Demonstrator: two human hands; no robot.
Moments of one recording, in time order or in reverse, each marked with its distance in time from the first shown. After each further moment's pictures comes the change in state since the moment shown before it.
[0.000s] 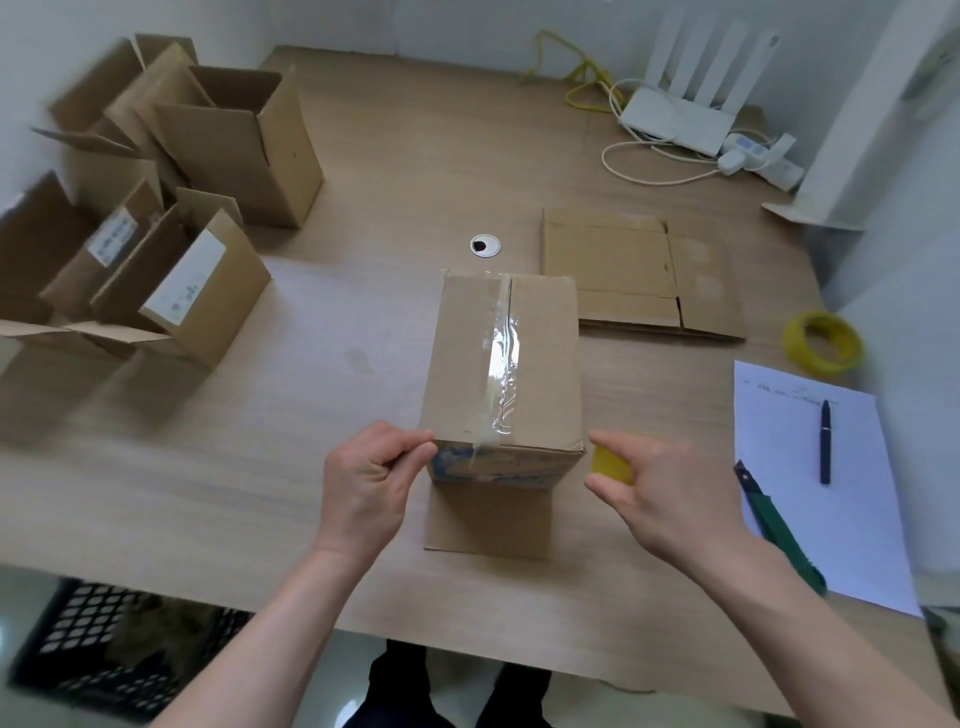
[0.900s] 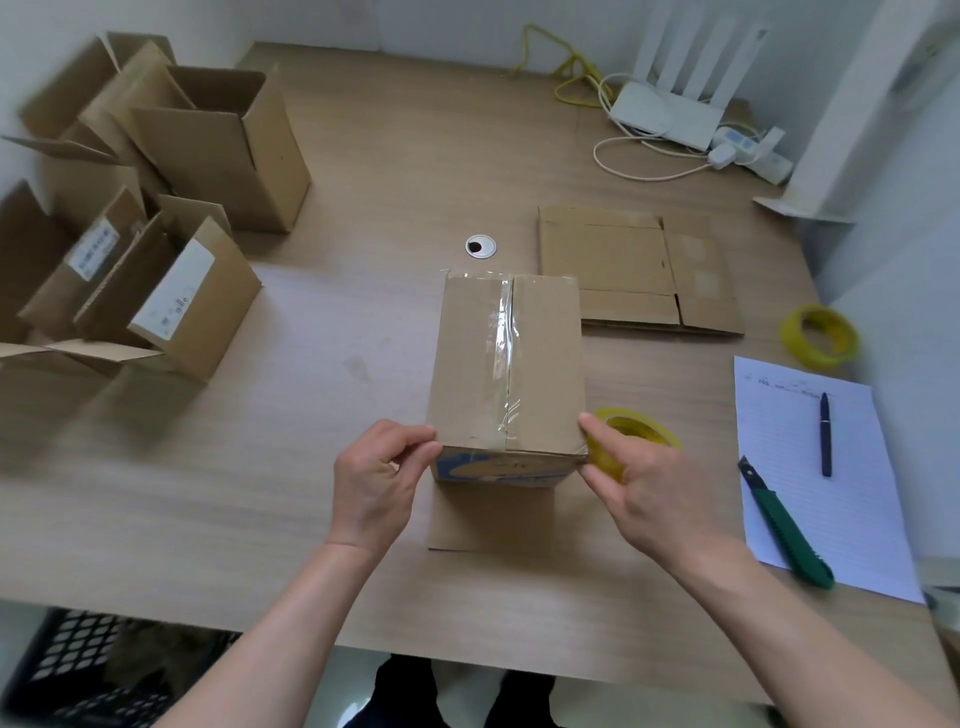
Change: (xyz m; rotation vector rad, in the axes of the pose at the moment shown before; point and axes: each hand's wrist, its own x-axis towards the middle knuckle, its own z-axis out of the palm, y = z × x) left_hand 0.017 -0.033 0.010 -0.045 -0.001 0.024; right_hand 0.013 -0.005 0.037 0.131 0.213 -0.078
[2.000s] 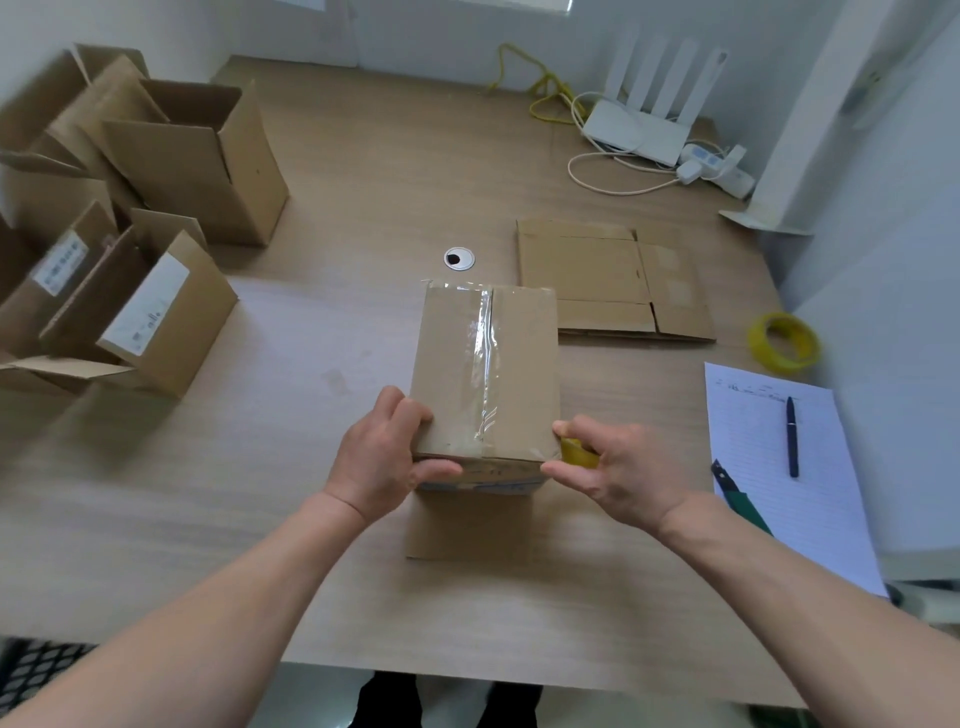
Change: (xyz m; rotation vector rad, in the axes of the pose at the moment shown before) left_hand 0.042 -0.013 0.013 0.355 -0.306 0.242; right_hand 0.029 0.006 -0.012 0.107 -0.135 -0.124
